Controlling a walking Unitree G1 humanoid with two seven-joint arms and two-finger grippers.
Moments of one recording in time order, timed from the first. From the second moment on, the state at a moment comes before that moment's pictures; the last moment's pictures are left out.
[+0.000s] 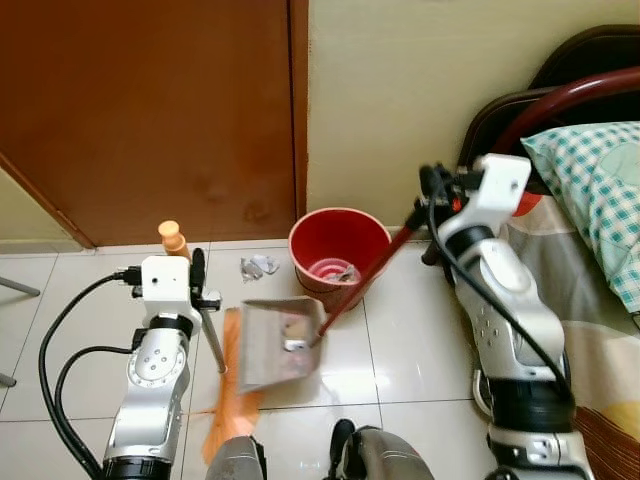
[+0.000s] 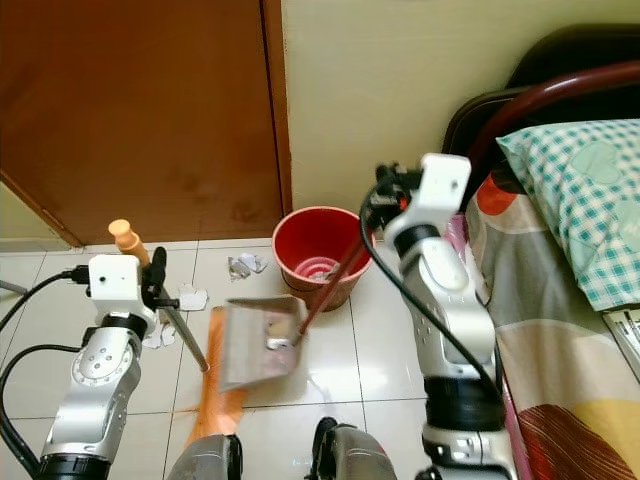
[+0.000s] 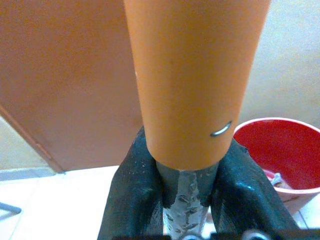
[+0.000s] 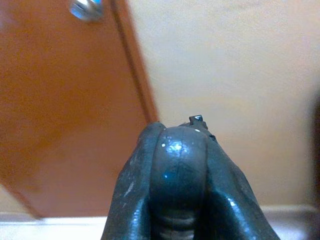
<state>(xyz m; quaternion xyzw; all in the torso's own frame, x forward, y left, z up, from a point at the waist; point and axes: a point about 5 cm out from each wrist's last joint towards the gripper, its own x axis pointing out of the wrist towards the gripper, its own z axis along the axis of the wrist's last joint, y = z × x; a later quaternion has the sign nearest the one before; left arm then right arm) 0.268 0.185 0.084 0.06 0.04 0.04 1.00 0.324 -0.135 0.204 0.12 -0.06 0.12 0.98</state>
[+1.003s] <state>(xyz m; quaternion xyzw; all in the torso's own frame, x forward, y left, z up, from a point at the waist) 0.273 0.182 0.082 0.05 0.03 0.04 1.00 0.335 -0.150 0.343 -0.10 -0.33 0.14 0.93</state>
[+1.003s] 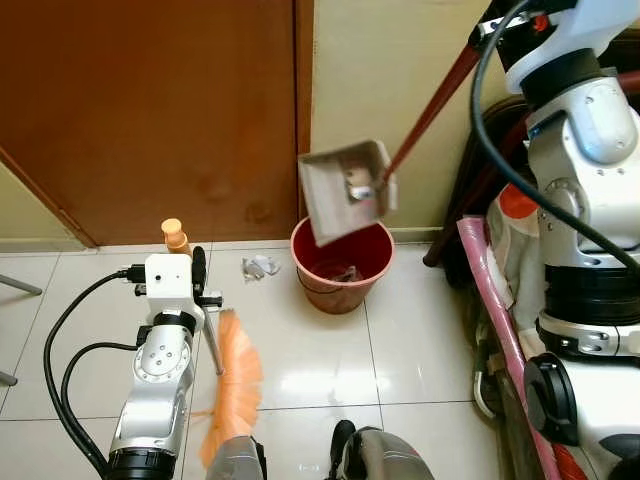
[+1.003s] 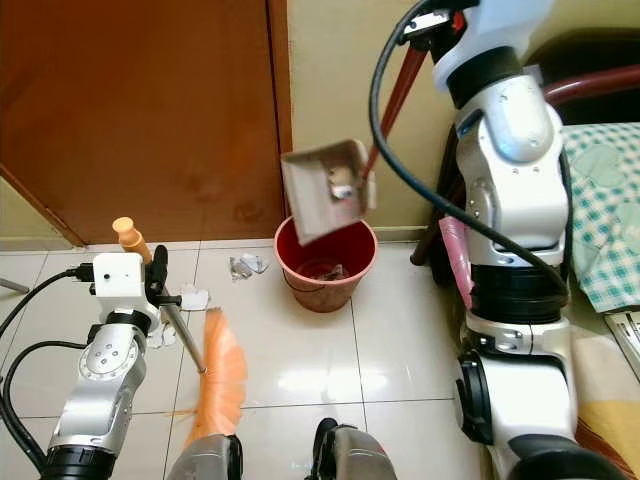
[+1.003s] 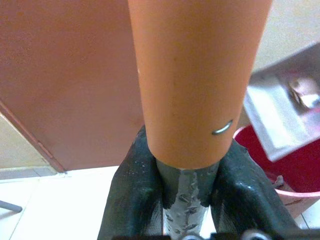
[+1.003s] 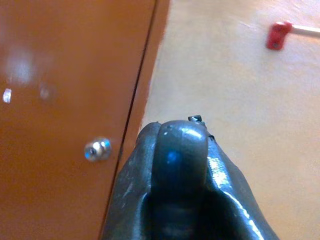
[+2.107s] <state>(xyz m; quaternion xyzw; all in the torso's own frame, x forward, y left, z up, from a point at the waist) 0.278 0.180 0.082 0.06 0.03 0.03 1.00 0.298 -0.093 0.209 -0.40 -0.28 0.35 0.80</state>
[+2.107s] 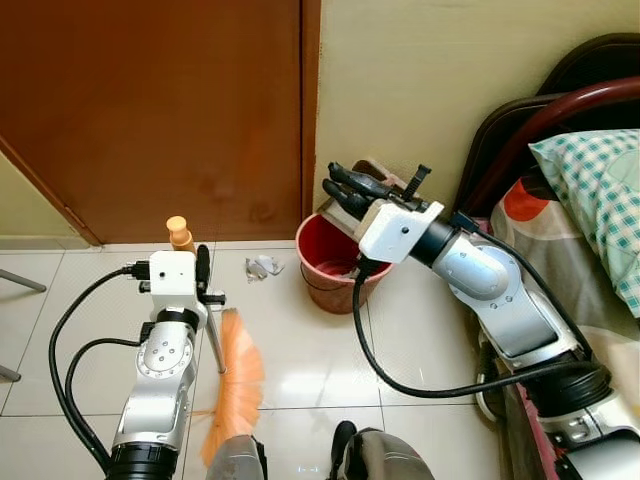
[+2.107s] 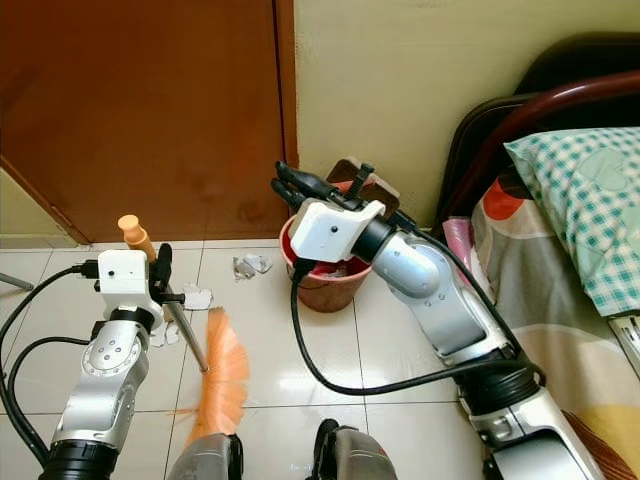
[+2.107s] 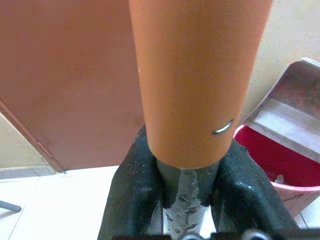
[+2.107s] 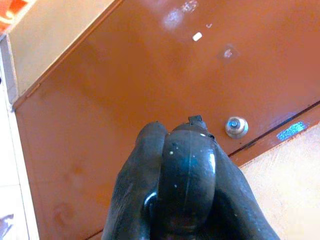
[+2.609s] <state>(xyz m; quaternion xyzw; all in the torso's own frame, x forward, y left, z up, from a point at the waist) 0.278 0.179 0.082 0.05 0.03 0.03 1.00 0.302 -0.100 0.201 -0.43 -0.26 0.35 0.79</state>
